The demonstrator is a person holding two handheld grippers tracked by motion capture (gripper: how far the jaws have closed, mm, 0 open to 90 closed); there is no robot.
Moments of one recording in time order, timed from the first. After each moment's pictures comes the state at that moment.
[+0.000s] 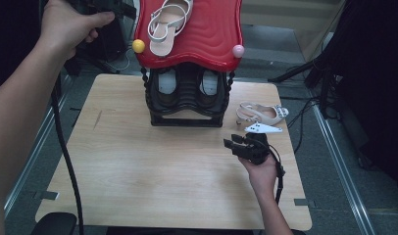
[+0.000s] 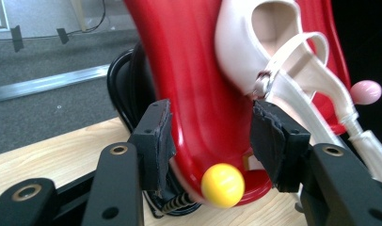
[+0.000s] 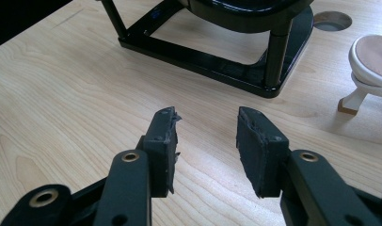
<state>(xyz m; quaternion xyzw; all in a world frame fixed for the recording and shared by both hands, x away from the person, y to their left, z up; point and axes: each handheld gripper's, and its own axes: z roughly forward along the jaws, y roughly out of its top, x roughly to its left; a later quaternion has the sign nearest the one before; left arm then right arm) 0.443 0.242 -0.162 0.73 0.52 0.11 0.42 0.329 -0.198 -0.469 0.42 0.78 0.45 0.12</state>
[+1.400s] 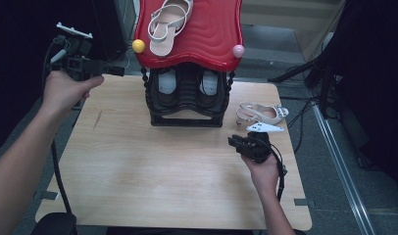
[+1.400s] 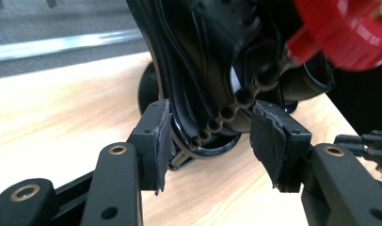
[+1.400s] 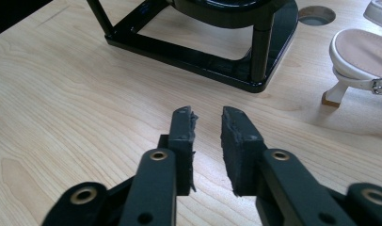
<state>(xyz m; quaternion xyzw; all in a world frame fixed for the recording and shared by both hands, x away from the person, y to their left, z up) 0.406 0.283 -0.301 0.73 0.53 0.08 0.43 0.332 -0.202 -0.468 0.44 0.78 0.43 0.13</state>
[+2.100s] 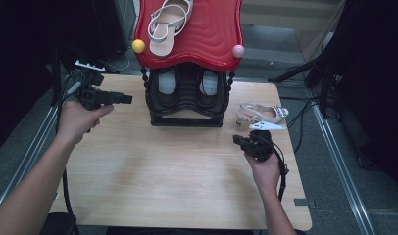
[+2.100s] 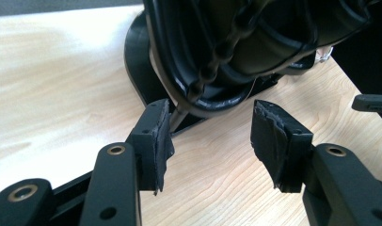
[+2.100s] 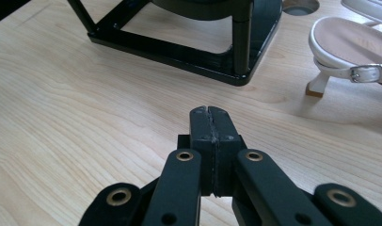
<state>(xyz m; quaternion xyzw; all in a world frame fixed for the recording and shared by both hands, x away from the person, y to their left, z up) 0.383 0.274 -0.377 0.74 0.53 0.05 0.41 0.339 -0.210 -0.472 0.46 0.77 0.42 0.13</state>
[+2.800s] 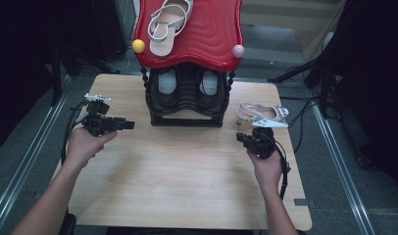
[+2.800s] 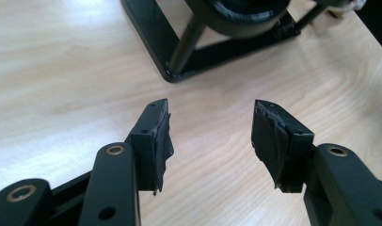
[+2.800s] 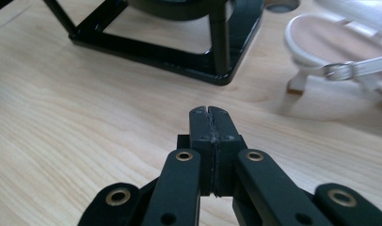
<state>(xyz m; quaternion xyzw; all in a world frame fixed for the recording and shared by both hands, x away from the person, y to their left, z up) 0.356 0.272 -0.449 0.75 0.53 0.04 0.39 0.348 -0.218 -0.470 0.48 0.76 0.41 0.14</state>
